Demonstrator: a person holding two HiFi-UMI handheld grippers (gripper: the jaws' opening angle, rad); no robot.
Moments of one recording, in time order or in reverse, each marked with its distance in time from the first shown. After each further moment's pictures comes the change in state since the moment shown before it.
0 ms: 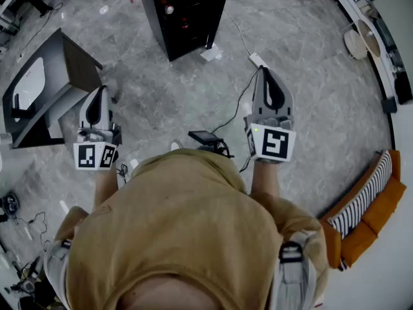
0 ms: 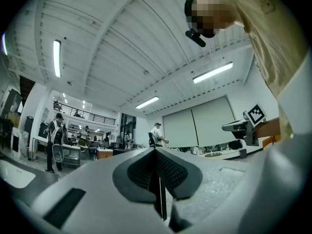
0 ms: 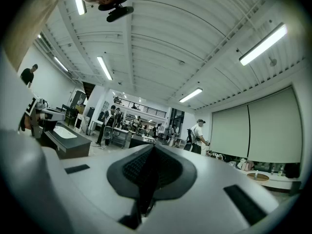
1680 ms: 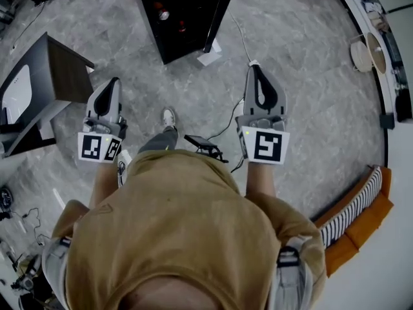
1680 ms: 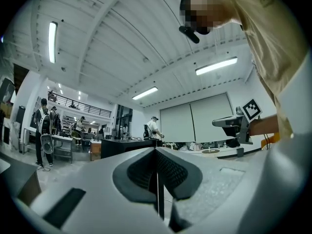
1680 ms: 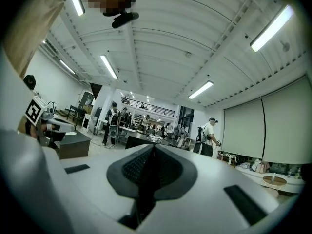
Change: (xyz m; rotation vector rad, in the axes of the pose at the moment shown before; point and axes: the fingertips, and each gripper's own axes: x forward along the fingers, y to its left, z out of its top) left arm 0.184 0.004 -0.078 -0.029 0.075 -0.065; right arm 0.178 -0.036 -0.031 0.044 -0.012 0.089
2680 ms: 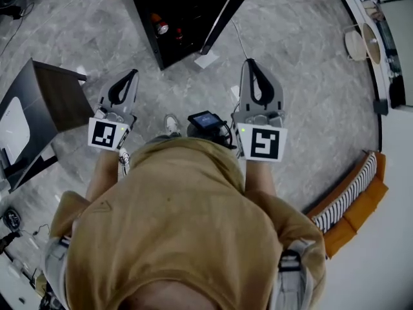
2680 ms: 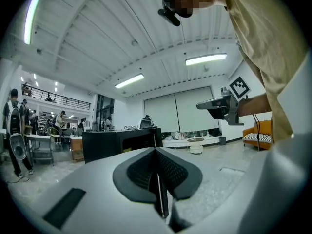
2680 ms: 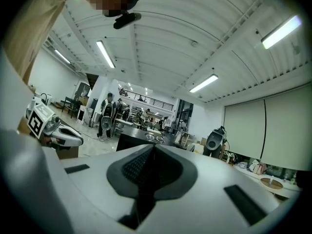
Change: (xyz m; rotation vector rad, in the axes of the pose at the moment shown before) left arm 0.153 0.108 -0.060 0.053 0.094 -0.229; right arm 0.184 0.034 -0.004 -0.034 0.079 -0.035
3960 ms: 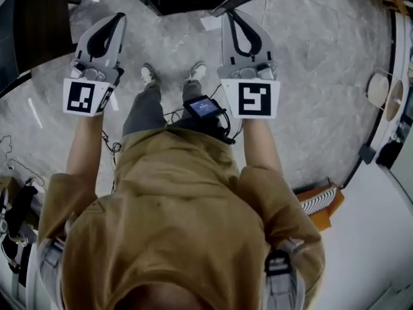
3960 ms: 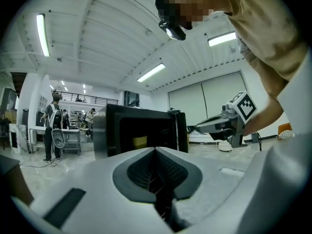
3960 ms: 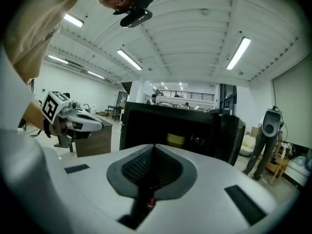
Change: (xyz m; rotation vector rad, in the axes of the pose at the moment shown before) left arm -0.007 0.047 -0.017 -0.032 0.061 0.369; right arm 0.122 0.096 -0.072 -0.024 0.009 0.576
